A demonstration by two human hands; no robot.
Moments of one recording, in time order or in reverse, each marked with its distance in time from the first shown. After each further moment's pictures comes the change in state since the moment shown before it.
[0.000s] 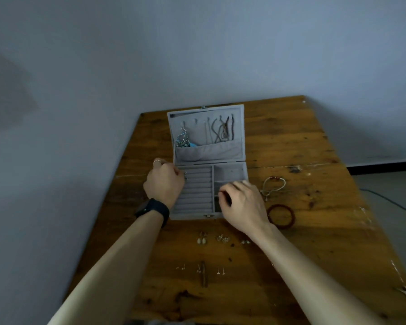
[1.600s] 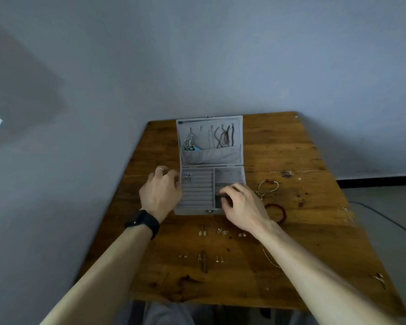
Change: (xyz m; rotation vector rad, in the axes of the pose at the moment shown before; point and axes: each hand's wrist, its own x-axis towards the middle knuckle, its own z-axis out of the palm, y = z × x) left_hand -0.044 -0.015 -0.046 0.136 -0.069 0.172; right_hand -0.011 -0.009 -0.030 0.059 -0.166 -0.008
